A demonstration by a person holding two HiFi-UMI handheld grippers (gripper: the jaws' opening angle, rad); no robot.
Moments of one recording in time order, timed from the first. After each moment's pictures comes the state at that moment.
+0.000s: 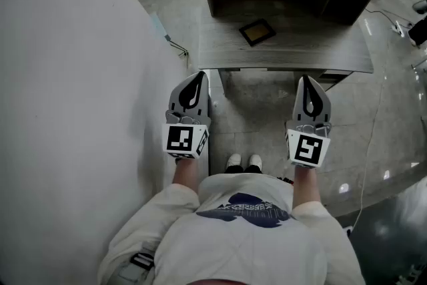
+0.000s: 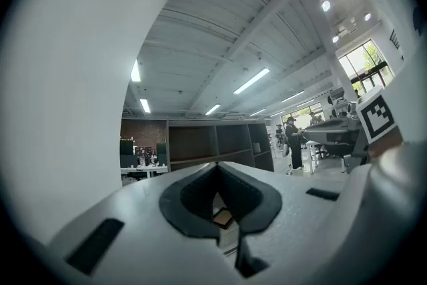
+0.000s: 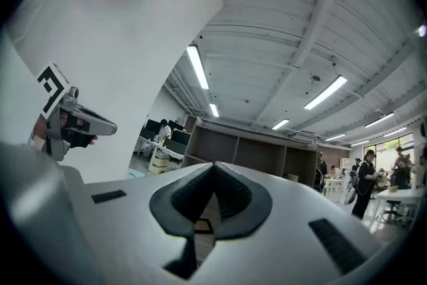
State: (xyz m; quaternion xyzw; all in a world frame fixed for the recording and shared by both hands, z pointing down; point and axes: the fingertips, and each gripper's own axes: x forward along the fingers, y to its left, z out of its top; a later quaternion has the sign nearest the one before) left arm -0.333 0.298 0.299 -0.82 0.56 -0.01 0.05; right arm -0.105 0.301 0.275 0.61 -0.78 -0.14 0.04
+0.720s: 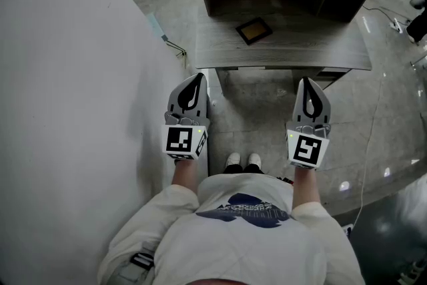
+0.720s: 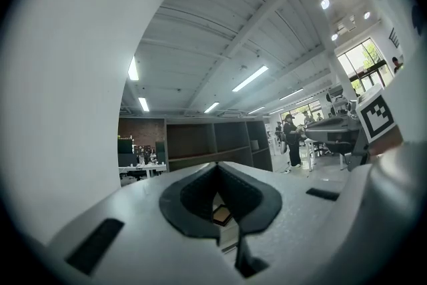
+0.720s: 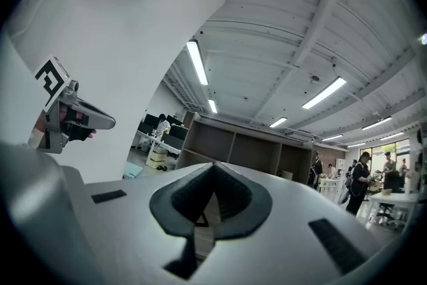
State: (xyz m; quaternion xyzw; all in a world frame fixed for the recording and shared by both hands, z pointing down) left arm -0.325 0.301 0.307 -0.83 0.56 -0.03 0.05; right arm -0.090 0.306 0.286 0.62 -0.77 -0.14 0.06
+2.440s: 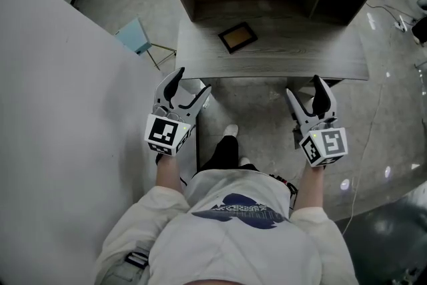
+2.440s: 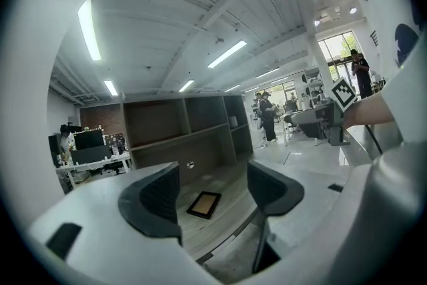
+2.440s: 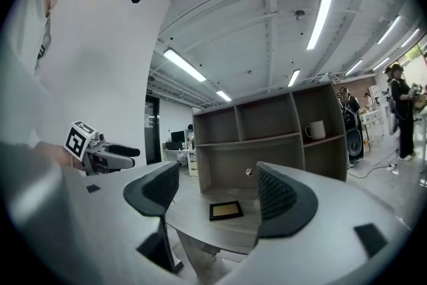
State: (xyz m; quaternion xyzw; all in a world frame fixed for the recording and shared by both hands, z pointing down) left arm -0.236 0.209 0.349 -0.87 0.47 -0.14 0.04; right arm 0.010 0.209 0.338 0.50 -0.86 0.06 -0.01
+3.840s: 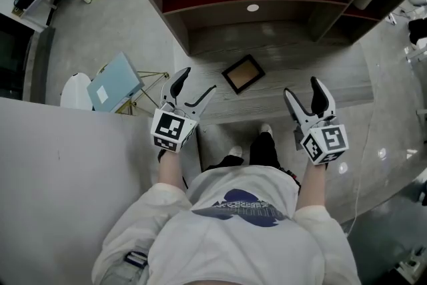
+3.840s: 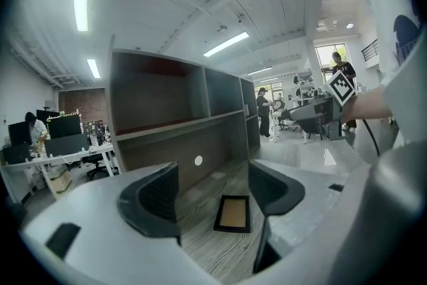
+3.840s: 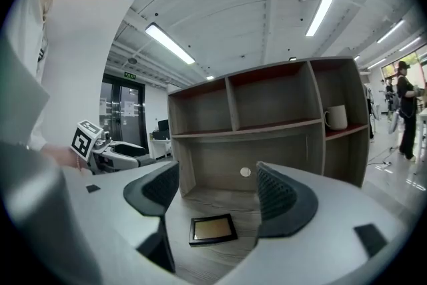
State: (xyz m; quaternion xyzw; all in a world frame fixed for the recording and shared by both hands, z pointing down) left arm -0.293 -0.025 0.393 -0.90 0.40 -0.16 0.00; right arm -0.059 0.005 0.366 0.54 -0.84 0.09 0.04
